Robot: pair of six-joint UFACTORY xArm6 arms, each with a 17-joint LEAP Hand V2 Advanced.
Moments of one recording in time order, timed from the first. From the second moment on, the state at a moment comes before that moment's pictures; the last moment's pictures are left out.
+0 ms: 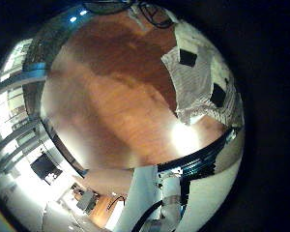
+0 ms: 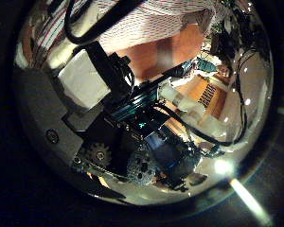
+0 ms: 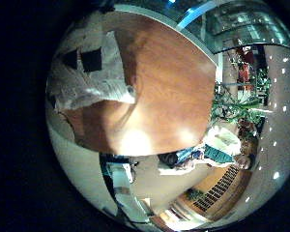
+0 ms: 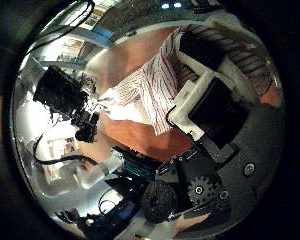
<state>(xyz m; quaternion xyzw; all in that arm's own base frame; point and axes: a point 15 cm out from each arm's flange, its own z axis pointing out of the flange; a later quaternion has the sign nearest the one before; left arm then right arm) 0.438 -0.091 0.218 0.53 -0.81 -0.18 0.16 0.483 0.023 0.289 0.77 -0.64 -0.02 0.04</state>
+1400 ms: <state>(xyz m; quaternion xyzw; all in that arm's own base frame) 0.498 -0.046 0.238 0.62 -0.76 -0.07 0.16 0.471 -0.114 0.233 0.67 -0.73 -0.10 0.08</state>
